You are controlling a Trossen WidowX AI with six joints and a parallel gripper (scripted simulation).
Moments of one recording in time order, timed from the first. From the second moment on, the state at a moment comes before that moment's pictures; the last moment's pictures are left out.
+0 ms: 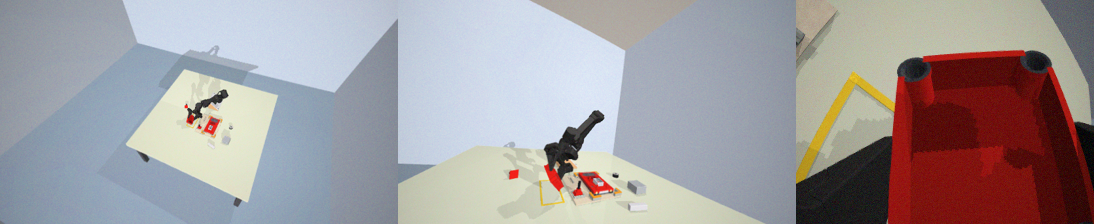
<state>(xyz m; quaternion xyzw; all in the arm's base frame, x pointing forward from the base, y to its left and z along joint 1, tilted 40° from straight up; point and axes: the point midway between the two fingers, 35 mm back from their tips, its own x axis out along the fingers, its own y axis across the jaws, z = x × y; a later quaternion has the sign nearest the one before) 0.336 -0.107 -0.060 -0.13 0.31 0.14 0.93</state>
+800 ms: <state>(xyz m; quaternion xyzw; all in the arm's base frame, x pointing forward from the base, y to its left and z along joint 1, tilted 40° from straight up) 0.335 -0.107 -0.060 -0.39 0.26 0.22 0.86</state>
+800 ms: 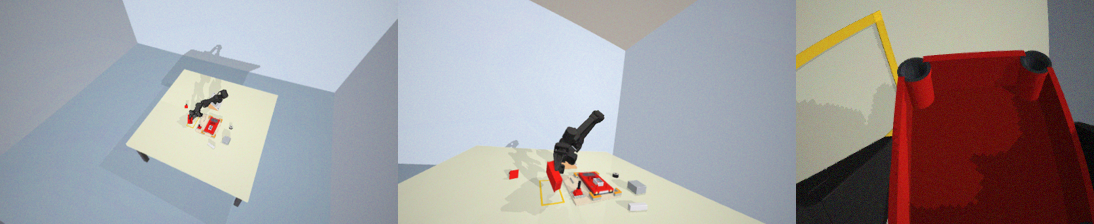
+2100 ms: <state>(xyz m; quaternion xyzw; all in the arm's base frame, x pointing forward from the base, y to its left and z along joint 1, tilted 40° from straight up) 0.324 -0.078 -0.087 -0.80 0.09 0.33 0.49</state>
